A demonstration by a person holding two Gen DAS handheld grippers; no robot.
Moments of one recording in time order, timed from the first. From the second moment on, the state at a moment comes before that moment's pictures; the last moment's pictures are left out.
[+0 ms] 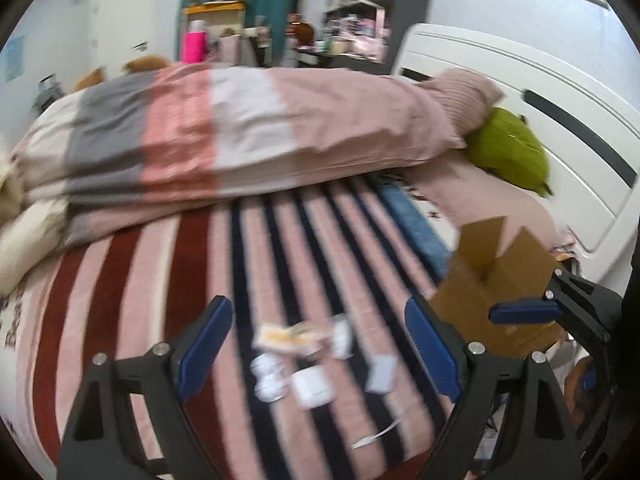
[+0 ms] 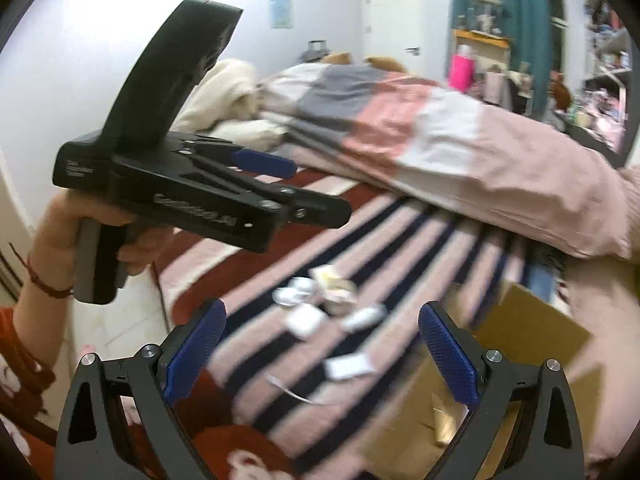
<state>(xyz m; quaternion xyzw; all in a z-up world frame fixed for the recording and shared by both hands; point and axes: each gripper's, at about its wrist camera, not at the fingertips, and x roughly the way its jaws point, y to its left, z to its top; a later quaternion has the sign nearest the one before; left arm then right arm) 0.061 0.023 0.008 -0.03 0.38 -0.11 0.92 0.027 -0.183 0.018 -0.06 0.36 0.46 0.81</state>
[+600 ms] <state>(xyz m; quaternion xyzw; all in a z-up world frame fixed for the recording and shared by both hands) 0.034 0.114 -0.092 -0.09 0.43 -0.07 0.90 0.059 -0.059 -0.152 -0.05 0.53 0.40 0.74</state>
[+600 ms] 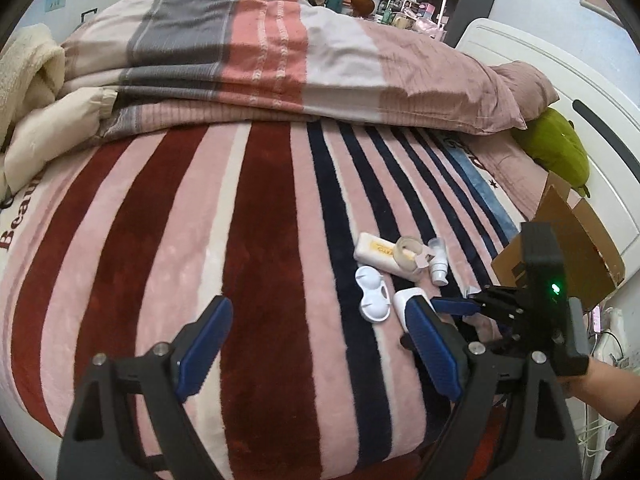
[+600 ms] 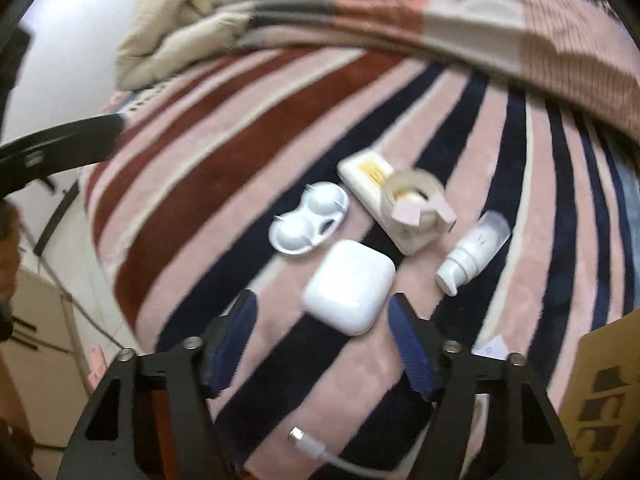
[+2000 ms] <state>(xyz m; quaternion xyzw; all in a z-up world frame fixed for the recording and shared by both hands) 0.038 0.046 -0.055 -0.12 0.42 -0.20 0.88 0.044 -0.095 -0.074 -0.06 0.45 0.43 0.78</state>
